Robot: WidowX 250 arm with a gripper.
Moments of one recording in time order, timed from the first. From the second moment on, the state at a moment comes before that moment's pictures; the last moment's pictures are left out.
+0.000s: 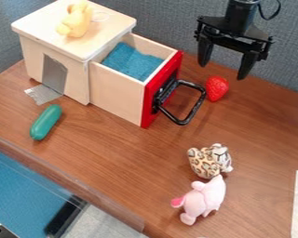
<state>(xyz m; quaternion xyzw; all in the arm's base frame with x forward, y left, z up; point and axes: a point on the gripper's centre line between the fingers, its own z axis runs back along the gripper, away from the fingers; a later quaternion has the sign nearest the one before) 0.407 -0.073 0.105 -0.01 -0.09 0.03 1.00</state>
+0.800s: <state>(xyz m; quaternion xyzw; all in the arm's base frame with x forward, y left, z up) 0.274 -0.123 0.104 -0.07 -0.06 -0.08 0.99</state>
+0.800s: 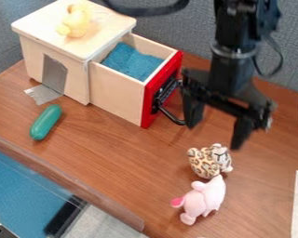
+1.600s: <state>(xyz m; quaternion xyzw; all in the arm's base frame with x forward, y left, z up) 0.234 -0.148 0.000 -0.01 0.04 -0.16 0.99</state>
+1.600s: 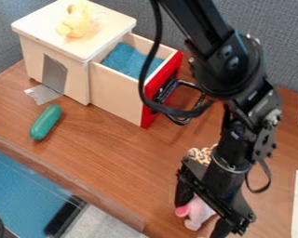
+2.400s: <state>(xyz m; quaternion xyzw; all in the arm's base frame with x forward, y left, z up) 0.253 -0.165 0.093 -0.03 -0.04 -0.18 0.98</state>
